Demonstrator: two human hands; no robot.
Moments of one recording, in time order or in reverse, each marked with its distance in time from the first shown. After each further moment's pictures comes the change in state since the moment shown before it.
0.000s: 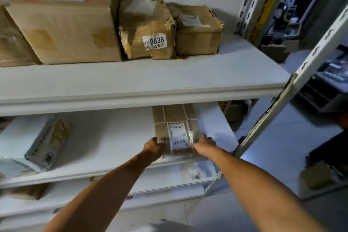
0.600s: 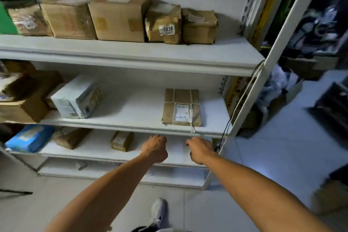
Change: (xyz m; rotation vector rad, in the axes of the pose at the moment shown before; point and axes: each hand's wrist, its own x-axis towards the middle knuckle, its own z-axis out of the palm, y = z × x) left_hand -0.192 -0.026 0.070 0.717 0.171 0.125; right_hand -0.146 0.099 0.026 -0.640 0.109 -0.694
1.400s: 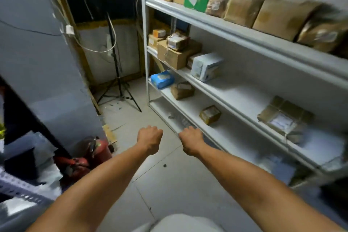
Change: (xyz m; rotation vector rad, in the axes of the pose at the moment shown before) left_hand -0.350 -0.135 0.056 0.174 0.087 -0.648; right_hand -0.171 -0.266 0.055 -0.552 0.078 -0.853
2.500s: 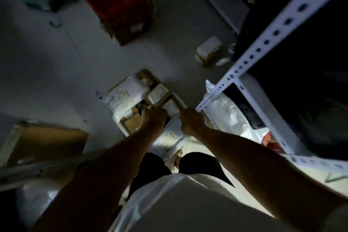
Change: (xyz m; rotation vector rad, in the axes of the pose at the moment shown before) left_hand -0.511 -0.283 0.306 -0.728 -0.458 -1.541; right_hand -0.074 -0.712 0.012 -0.427 -0.228 -1.411
